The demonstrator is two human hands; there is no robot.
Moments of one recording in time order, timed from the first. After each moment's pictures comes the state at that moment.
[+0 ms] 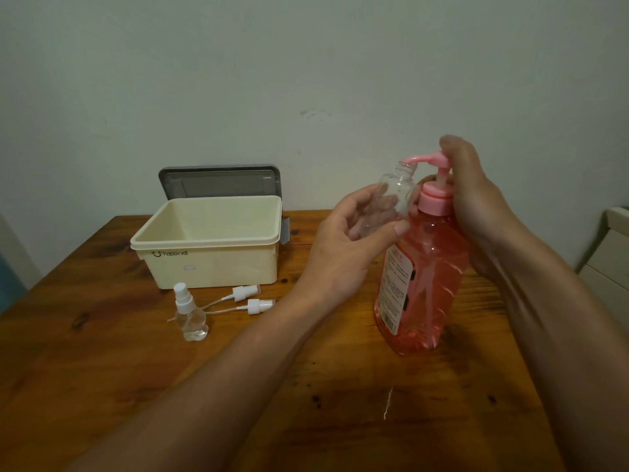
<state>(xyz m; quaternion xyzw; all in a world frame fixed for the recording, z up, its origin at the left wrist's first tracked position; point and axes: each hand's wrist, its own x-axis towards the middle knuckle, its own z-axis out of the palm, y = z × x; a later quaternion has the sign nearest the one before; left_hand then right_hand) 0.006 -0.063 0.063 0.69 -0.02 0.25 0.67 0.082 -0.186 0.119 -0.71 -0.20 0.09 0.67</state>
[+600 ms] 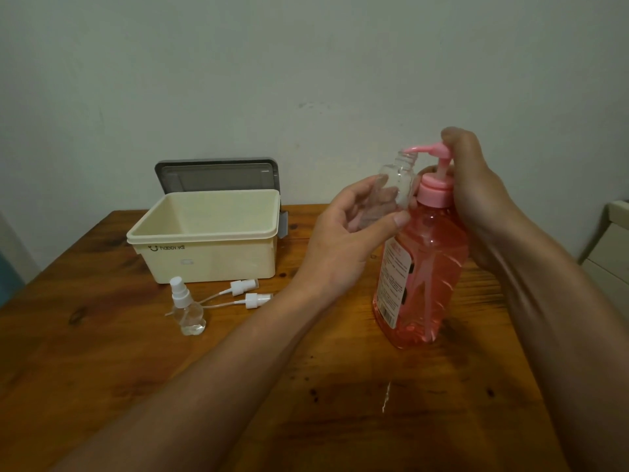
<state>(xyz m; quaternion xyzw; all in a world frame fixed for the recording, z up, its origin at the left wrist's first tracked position) 0.007 -0.065 0.061 0.69 -0.01 0.26 0.68 0.081 -0.185 0.119 -0.70 -0.21 0.09 0.68</state>
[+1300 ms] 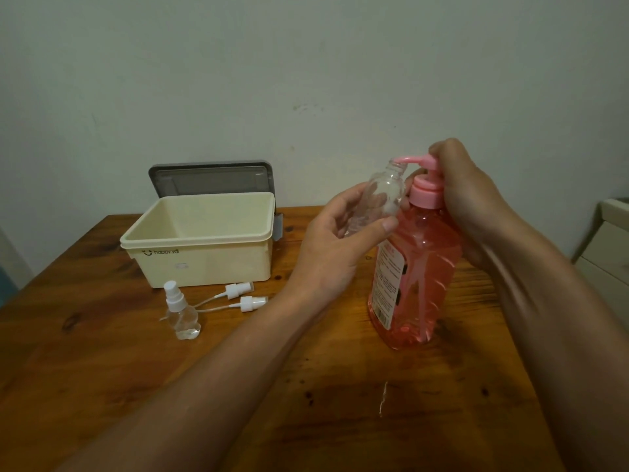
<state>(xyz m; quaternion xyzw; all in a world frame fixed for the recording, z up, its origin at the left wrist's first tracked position) 0.008 -0.064 0.057 0.69 -0.01 0.26 0.67 0.084 -0.188 0.118 -0.71 -0.22 0.10 0.66</state>
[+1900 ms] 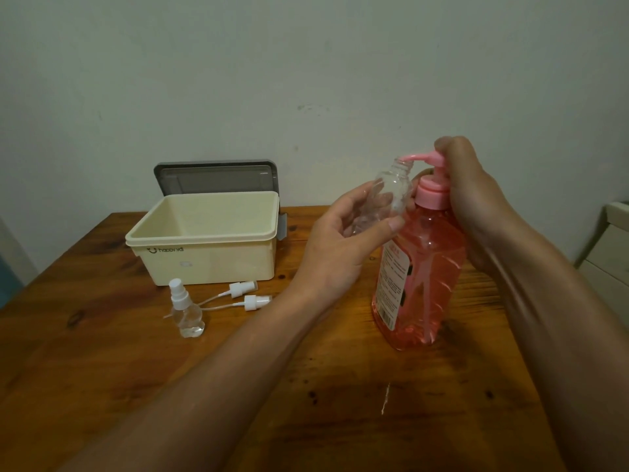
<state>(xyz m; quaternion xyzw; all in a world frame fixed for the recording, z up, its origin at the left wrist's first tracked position) 0.008 -0.063 0.058 0.69 -0.01 0.25 0.68 0.081 -0.187 0.119 -0.70 -0.20 0.10 0.68</state>
